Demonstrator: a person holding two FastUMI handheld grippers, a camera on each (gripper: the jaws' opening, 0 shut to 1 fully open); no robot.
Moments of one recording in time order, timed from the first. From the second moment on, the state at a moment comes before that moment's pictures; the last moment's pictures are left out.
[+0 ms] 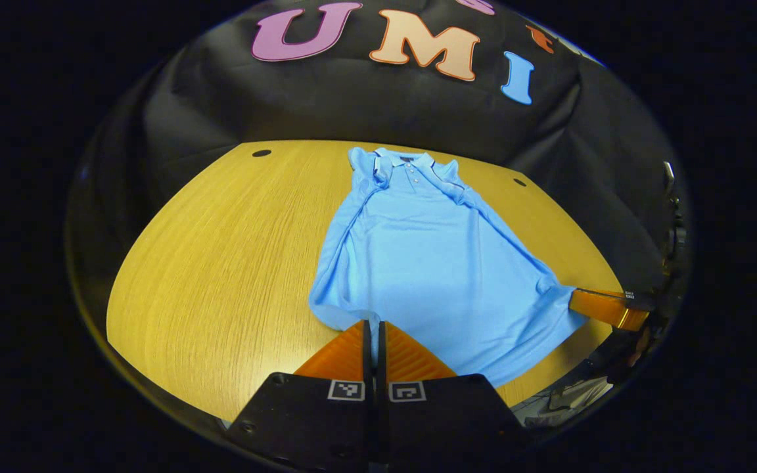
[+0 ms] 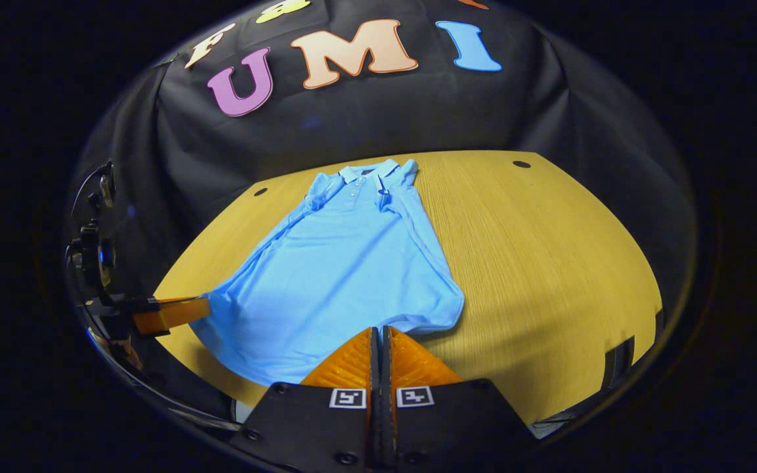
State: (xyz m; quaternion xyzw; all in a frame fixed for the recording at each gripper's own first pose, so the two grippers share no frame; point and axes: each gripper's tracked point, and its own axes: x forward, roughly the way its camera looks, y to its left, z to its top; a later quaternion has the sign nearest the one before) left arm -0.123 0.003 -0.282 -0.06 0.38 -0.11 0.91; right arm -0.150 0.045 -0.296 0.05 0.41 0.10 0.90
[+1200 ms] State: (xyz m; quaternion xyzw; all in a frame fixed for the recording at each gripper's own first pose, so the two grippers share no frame) left arm 0.211 -0.013 -0.230 -0.06 0.29 -0.14 0.94; right arm 0.200 0.066 -0.267 0.09 0.28 0.04 0.95
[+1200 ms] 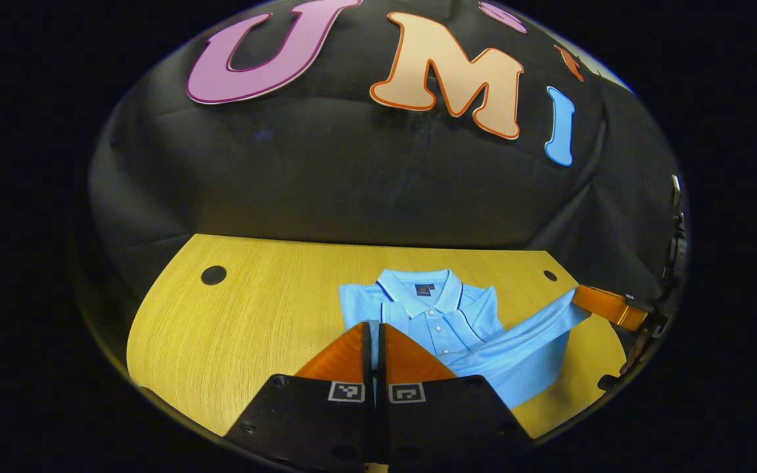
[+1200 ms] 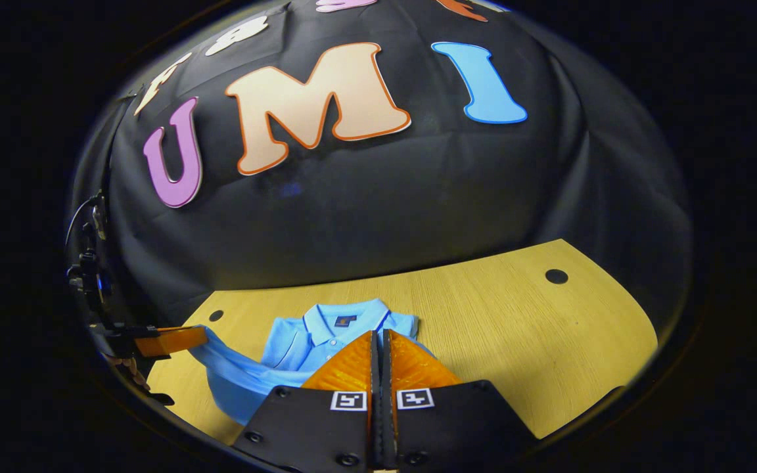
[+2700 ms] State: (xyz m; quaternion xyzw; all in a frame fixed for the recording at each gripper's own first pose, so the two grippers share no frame) left arm 0.097 -0.015 -0.123 -0.05 0.15 -0.10 0.98; right arm 0.074 0.066 -0.160 0.02 0.16 0.08 0.98
